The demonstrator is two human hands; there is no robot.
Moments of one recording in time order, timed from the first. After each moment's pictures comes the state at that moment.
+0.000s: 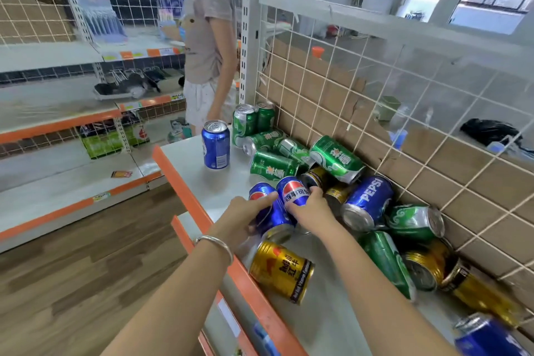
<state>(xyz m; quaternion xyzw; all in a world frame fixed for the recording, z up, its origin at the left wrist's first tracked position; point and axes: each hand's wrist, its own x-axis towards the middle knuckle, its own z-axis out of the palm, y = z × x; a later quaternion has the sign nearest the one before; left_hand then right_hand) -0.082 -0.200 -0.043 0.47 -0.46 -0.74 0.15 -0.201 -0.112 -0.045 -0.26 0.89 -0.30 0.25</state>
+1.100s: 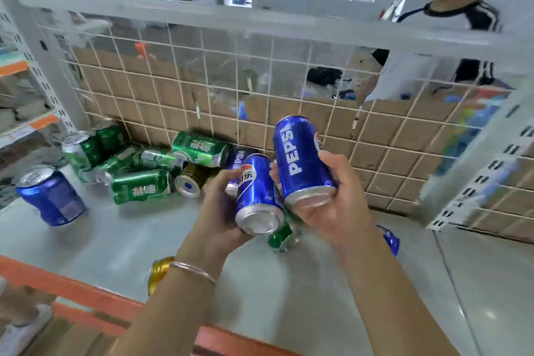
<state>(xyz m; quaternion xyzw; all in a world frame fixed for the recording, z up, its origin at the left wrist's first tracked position) -0.136 -0.071 0.029 0.11 -0.25 -0.95 -0.13 -0.168 0.083 0.056 -0.03 0.34 -0.90 0.27</state>
